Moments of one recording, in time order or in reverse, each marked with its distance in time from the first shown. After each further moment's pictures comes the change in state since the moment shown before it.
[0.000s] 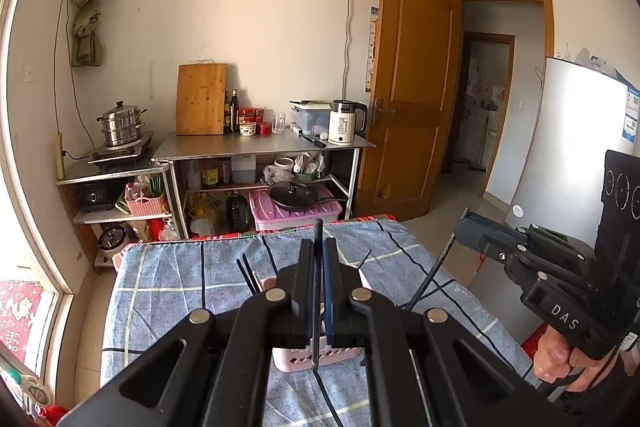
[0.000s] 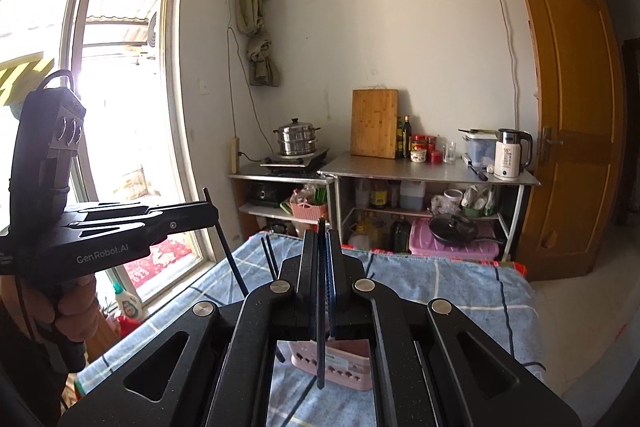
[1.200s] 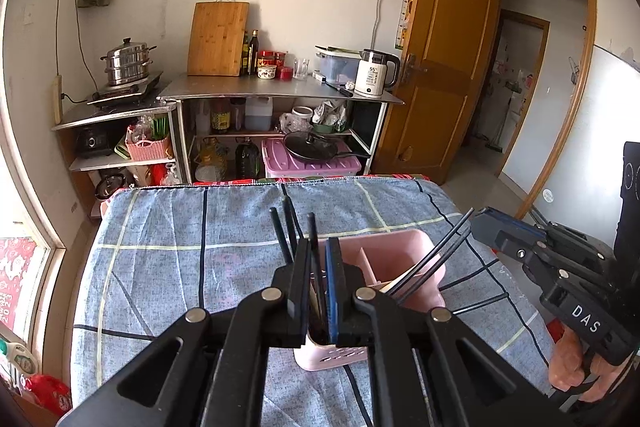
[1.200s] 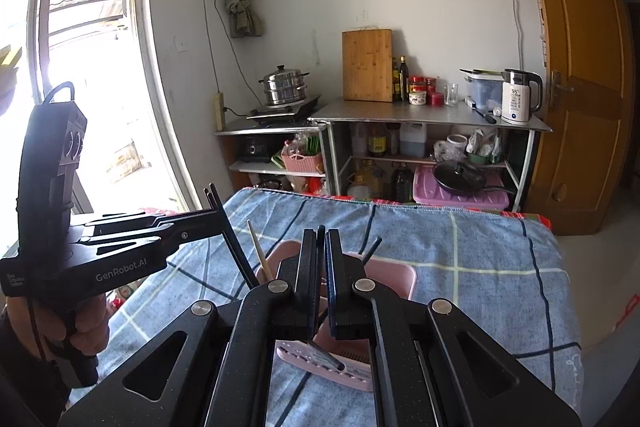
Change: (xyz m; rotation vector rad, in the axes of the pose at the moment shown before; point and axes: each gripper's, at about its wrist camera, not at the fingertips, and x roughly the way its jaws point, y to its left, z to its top) left arm 0.105 0.051 -0.053 -0.087 0.164 0.029; right arm 0.100 -0.026 -0.045 0.069 0.188 -0.012
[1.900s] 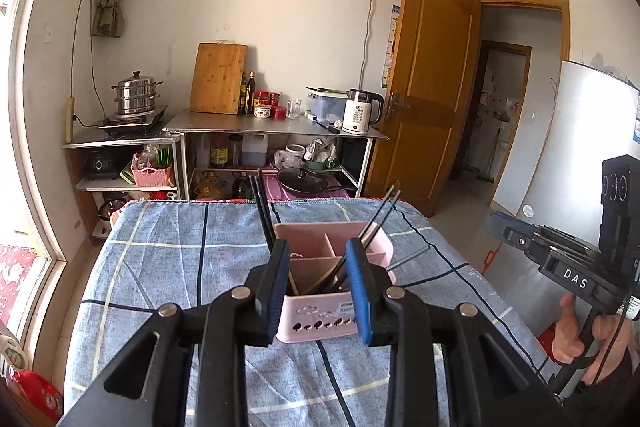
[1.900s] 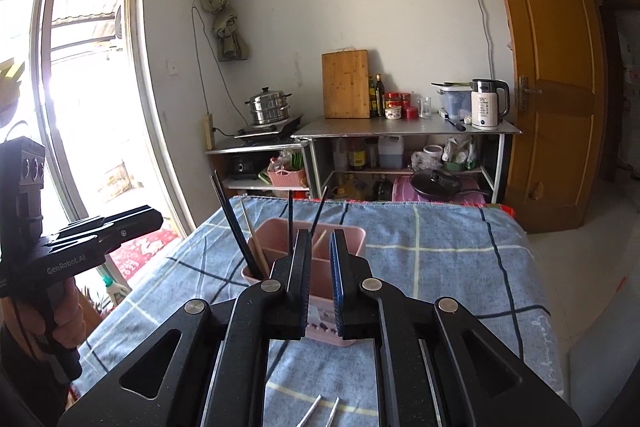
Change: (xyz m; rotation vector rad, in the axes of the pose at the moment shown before) left arm -0.082 -0.028 -0.052 0.002 -0.163 -0.019; right arm -0.090 -0.016 -0.039 0.036 -0.074 -0.051
